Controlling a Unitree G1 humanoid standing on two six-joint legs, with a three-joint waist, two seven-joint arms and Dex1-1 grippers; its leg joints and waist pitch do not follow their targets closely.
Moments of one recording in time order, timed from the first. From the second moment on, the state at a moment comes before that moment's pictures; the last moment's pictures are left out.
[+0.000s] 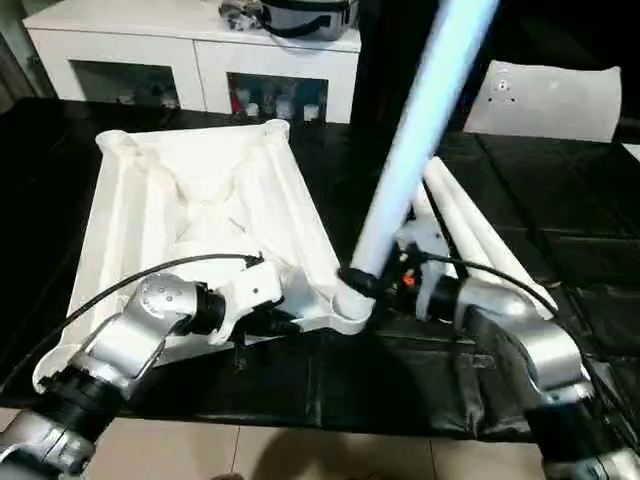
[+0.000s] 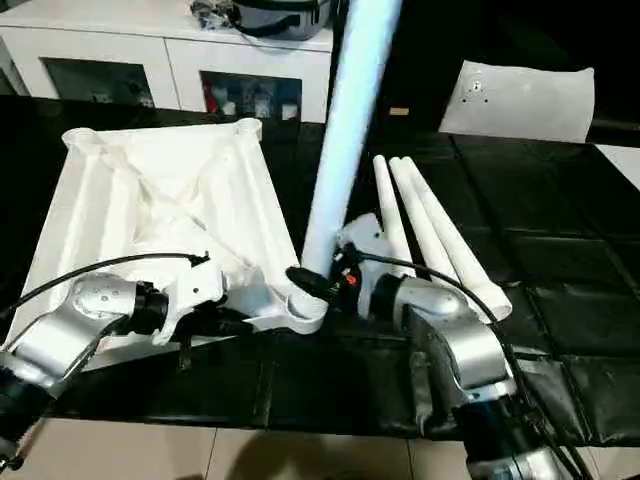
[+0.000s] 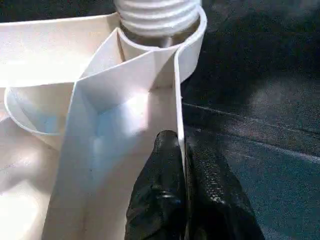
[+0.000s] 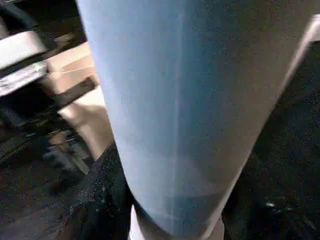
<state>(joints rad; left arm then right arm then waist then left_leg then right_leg) -0.43 0.59 -0.42 0.23 -0.09 0.24 -1.06 -0.34 -0.31 0.19 0.02 0.32 0.50 0.75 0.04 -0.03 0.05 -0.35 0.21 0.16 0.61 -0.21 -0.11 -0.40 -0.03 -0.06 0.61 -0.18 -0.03</state>
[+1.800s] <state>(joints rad) -0.48 0.55 -0.38 0.37 -0.05 0.14 -1.13 -0.43 -0.28 0.21 0.25 0.26 0.32 0.84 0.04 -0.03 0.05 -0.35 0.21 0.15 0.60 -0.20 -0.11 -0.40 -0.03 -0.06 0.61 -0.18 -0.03</state>
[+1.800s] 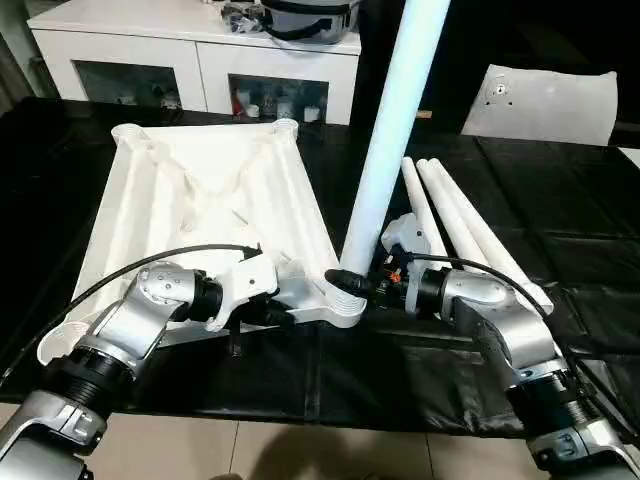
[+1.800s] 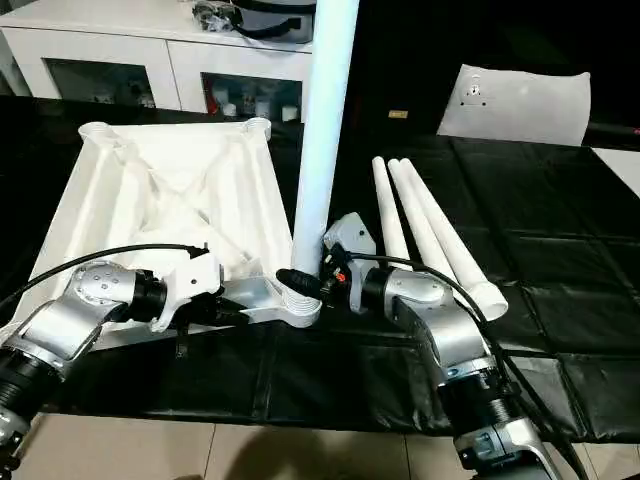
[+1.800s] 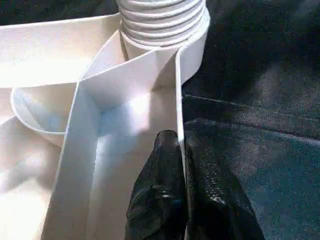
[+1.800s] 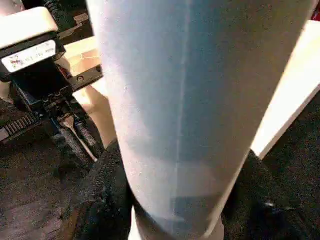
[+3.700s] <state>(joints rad) -0.54 0.56 -0.40 0.43 0.00 0.06 -1.24 -0.44 -0.31 0.23 0.39 0.21 0.07 1.08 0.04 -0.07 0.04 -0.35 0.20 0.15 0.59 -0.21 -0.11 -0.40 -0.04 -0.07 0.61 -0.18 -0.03</state>
